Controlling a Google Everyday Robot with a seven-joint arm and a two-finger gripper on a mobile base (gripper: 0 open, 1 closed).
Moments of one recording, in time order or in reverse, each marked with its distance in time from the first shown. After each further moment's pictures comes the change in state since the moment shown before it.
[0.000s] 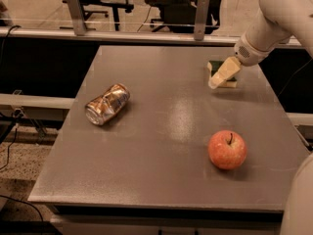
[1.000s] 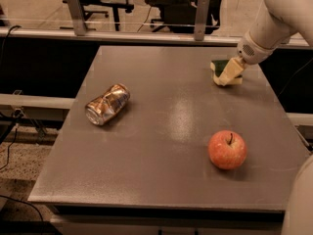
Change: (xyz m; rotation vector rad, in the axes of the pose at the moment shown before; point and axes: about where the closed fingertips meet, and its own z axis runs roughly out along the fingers) arm 0.003 0.001 -0.011 -0.016 0.007 -0.048
